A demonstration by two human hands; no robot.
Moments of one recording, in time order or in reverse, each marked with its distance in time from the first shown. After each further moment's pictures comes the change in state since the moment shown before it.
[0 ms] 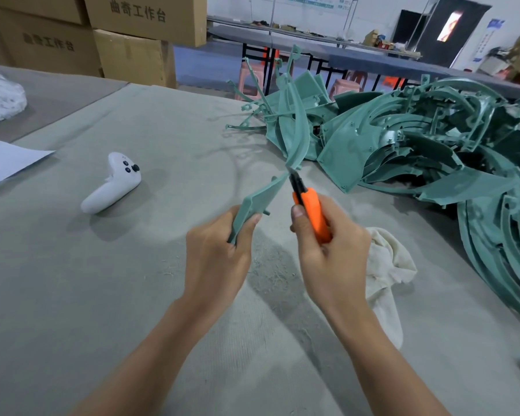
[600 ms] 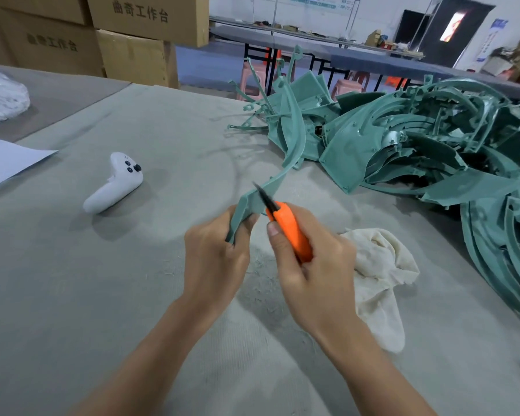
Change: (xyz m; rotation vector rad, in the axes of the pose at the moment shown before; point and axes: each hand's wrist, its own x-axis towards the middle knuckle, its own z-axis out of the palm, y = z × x) left_hand 0.001 -0.001 -0.001 -0.040 -0.007 -0.011; right_hand -0.013 -0.009 0.007 -0.015 -0.092 -0.068
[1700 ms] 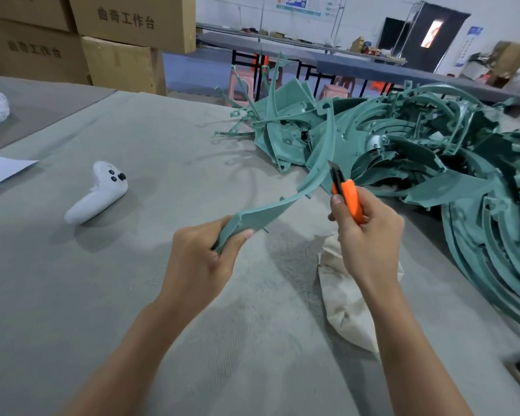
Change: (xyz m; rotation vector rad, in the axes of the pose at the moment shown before) left_hand 0.010 -0.003 -0.010 -0.071 -0.163 0.237; right_hand 0.036 0.065 -0.046 -0.102 0.160 0.214
